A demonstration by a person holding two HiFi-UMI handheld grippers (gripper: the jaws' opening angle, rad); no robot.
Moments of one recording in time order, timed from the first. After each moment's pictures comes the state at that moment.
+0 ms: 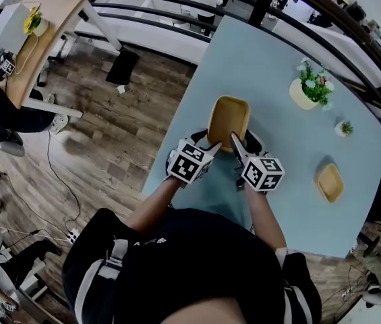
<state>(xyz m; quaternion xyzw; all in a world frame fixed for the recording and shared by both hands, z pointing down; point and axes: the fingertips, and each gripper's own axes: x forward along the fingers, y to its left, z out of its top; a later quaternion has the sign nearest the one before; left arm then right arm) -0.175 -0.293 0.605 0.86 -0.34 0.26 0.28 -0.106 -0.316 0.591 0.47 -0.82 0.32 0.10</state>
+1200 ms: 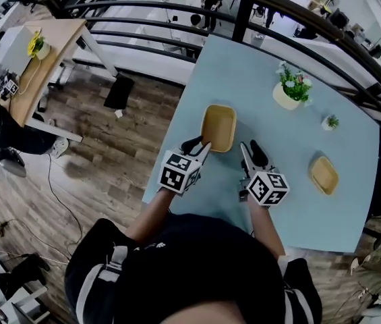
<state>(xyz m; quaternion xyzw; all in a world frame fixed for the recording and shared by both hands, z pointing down) -0.192 -0.280 0.547 0.88 -0.38 0.18 0.23 -0.065 -0.277 0.530 0.53 -0.80 0.27 0.02</state>
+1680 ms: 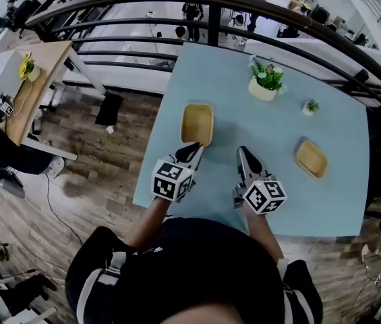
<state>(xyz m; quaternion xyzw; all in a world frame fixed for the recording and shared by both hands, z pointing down) -0.149 -0.241 0.515 0.90 -0.35 0.14 0.20 -0.028 -0.218 0.488 0.55 -0.80 0.23 -0.05</state>
